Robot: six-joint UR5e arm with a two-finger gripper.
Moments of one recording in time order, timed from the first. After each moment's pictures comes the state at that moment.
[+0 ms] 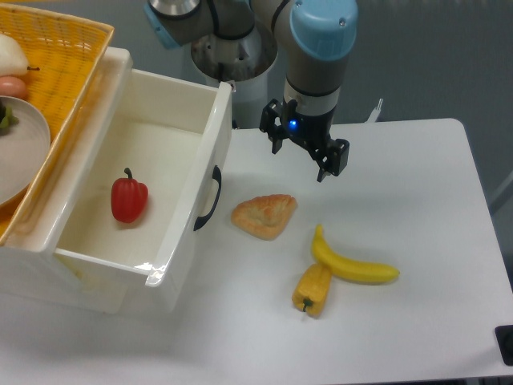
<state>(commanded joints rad) 2.55 -1.72 -1.54 -1.45 1.51 1.15</state>
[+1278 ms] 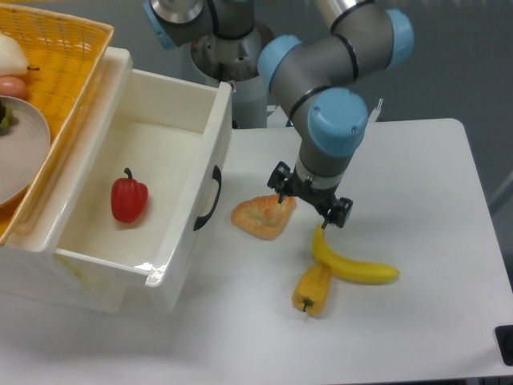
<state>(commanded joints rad) 2.49 -1.95 -1.55 -1.33 1.50 0.93</state>
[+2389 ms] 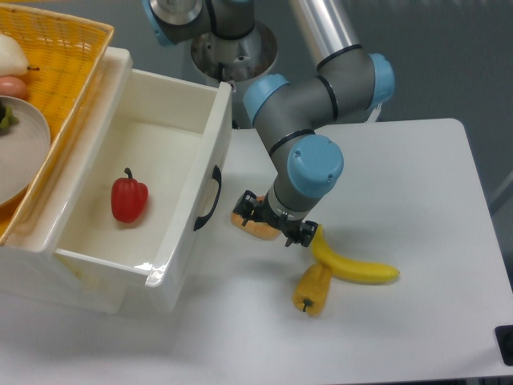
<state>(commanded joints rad) 2.45 -1.97 -1.57 -1.34 1.38 0.84</state>
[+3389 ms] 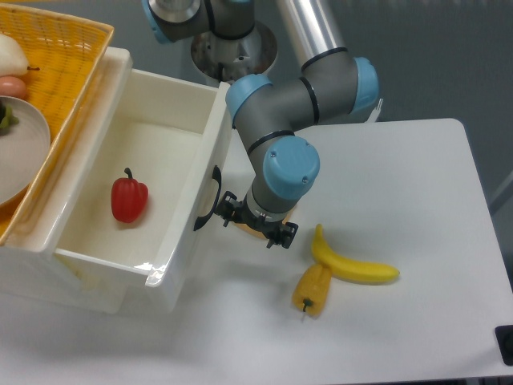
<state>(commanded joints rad) 2.39 -1.96 -1.57 -1.34 1.38 0.79</state>
